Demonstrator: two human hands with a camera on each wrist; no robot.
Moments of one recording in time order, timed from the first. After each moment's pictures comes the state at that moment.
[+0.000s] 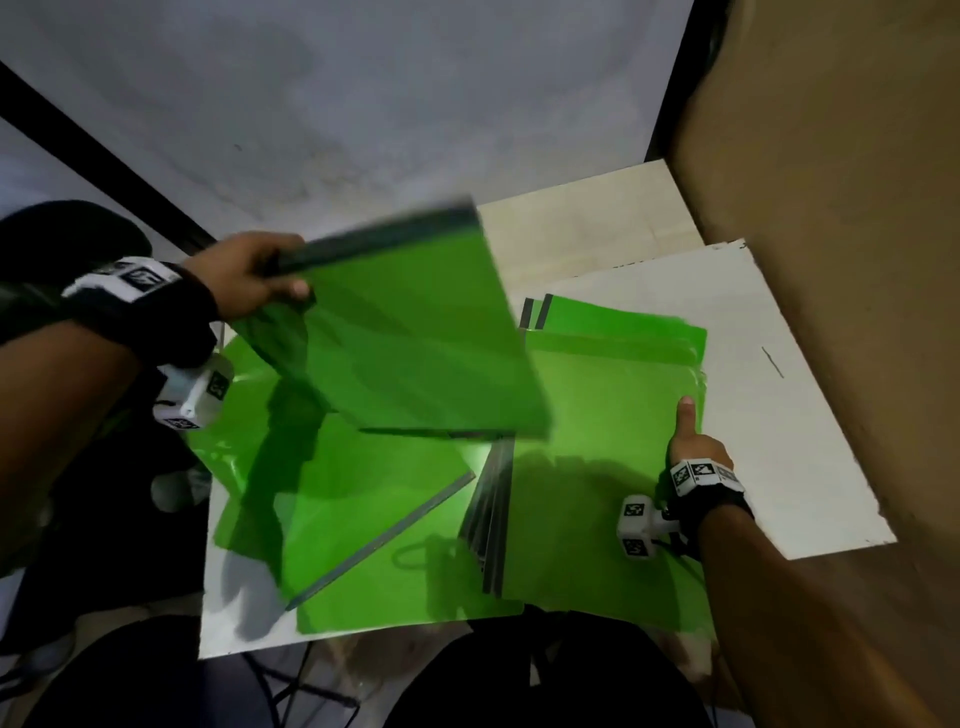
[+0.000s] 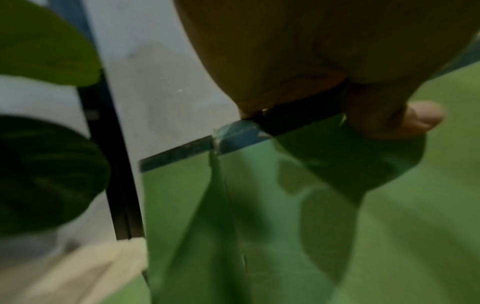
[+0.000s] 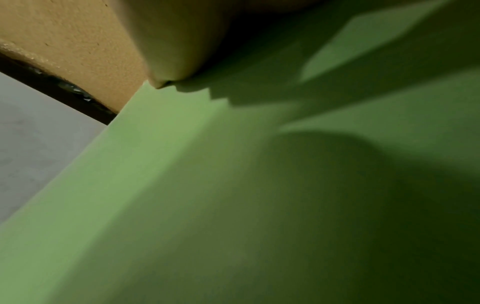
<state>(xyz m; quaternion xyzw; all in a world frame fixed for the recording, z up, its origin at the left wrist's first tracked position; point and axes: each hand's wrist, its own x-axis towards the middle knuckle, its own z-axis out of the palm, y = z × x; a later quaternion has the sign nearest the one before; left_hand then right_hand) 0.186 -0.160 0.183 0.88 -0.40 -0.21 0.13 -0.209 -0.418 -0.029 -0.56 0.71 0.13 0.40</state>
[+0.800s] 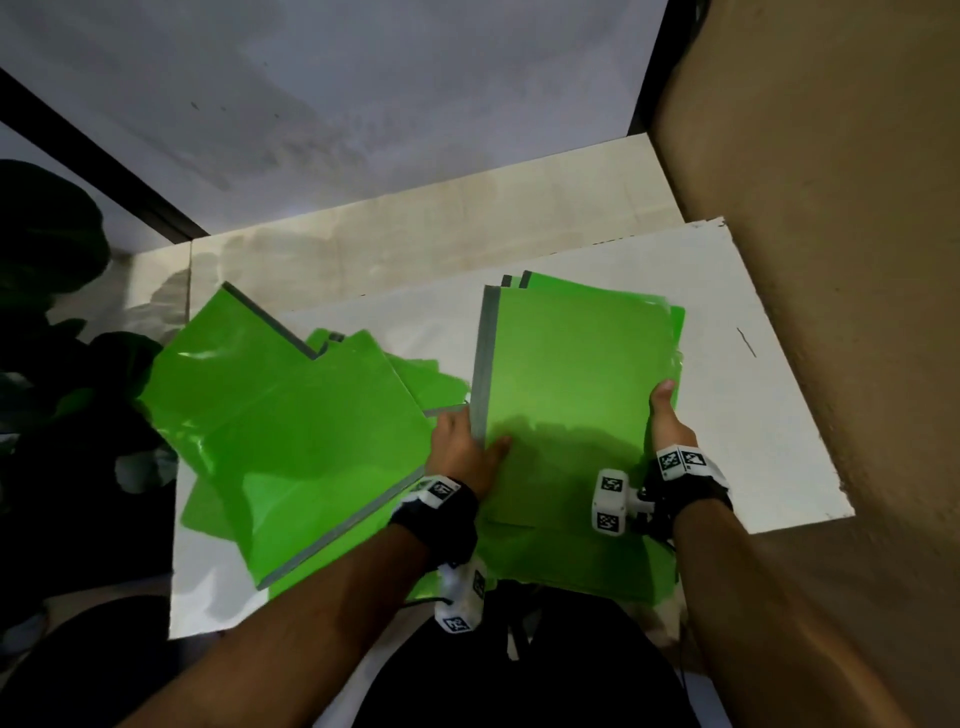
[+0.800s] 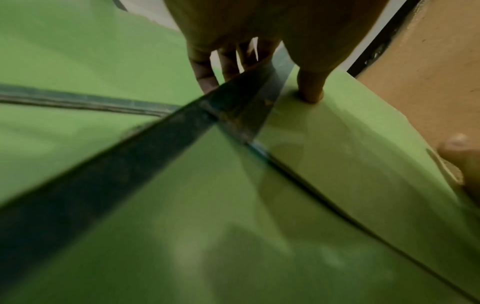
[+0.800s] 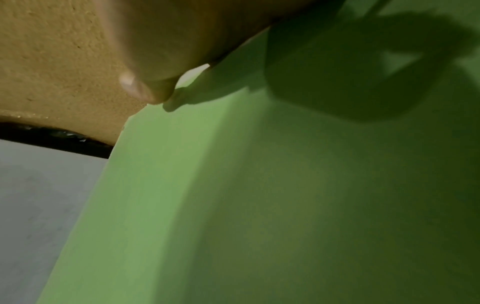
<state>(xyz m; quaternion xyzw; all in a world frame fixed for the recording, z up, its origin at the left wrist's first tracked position) -0.078 -0.207 -0.034 0.92 -0.18 -0.28 0.22 -0.218 -0.412 -0.019 -0.45 0.71 0.09 0.53</state>
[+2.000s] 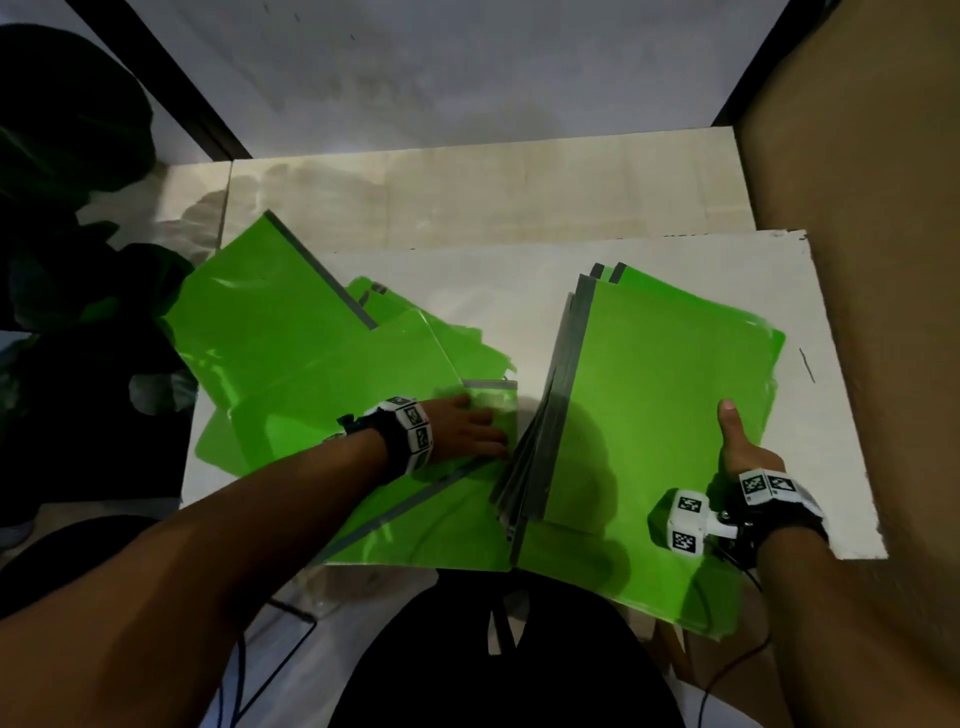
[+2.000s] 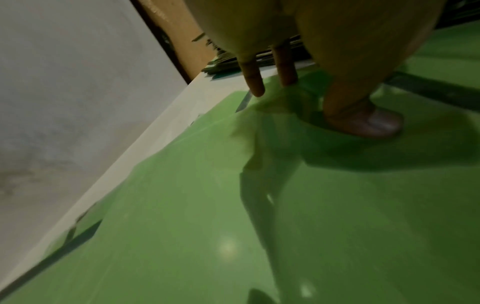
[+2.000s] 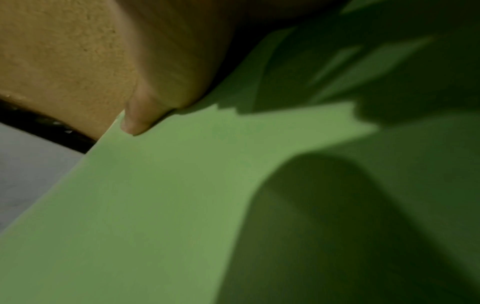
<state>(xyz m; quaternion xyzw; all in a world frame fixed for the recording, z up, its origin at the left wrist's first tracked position) 0.008 -0.155 -0.045 0.52 -0.82 -0.18 -0.19 -0.242 -0.428 -0.007 -0.55 0.72 0.17 0.39</state>
